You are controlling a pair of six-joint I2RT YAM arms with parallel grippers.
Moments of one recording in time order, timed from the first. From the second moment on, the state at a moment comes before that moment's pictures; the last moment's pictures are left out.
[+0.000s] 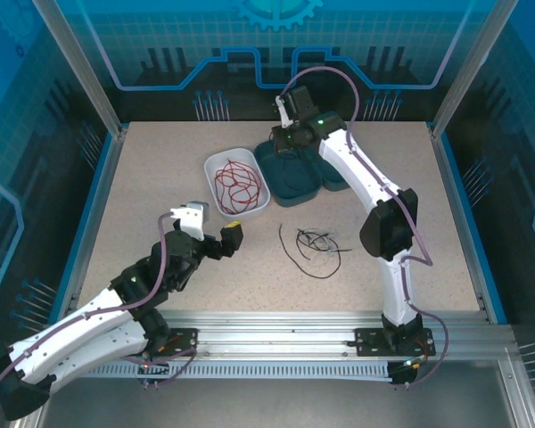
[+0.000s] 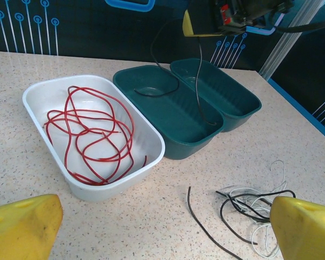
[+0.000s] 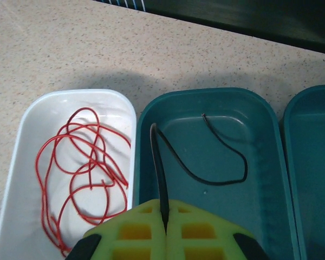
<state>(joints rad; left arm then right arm) -0.81 0.66 0.57 -0.21 -0.41 -0.43 0.50 2.17 2.24 -0.87 0.03 0.19</state>
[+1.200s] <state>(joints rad) -0.81 0.66 0.55 -0.21 -0.42 -0.42 0.45 2.43 2.20 -0.79 0.09 0.15</state>
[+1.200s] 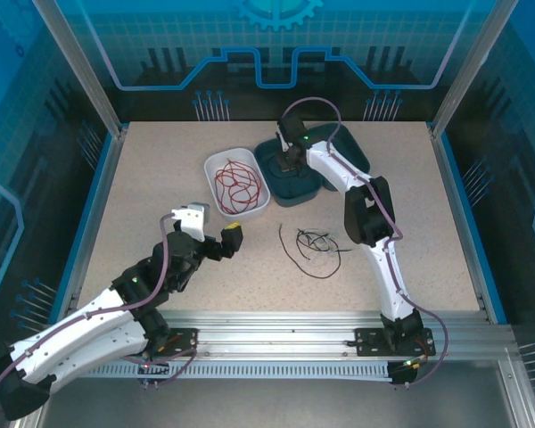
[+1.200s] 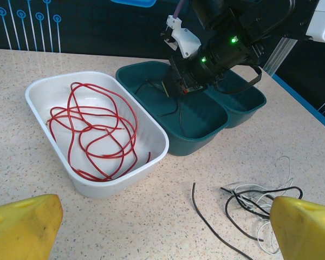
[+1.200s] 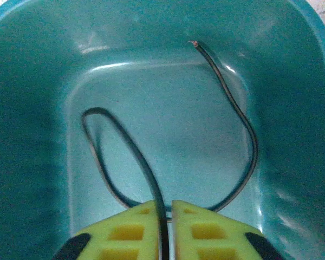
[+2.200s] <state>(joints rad) -0.80 0.85 0.58 -0.21 -0.35 -0.43 0.49 1.54 1.46 -0.82 0.15 0.25</state>
